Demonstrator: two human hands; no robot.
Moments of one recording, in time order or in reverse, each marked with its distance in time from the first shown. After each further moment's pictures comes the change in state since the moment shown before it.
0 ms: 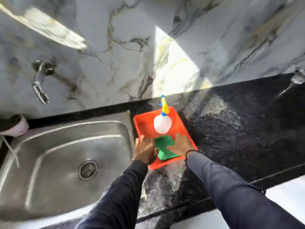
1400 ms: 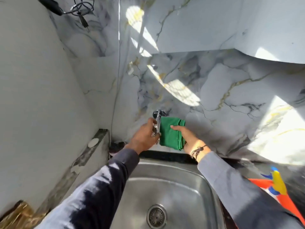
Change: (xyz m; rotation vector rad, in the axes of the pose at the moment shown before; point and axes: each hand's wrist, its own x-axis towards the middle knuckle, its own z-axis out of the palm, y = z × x) left_hand -0.070 -0.349 -0.259 -0.485 0.433 -0.297; right_hand -0.027 -0.430 -0.060 1.164 -0.422 -0.290
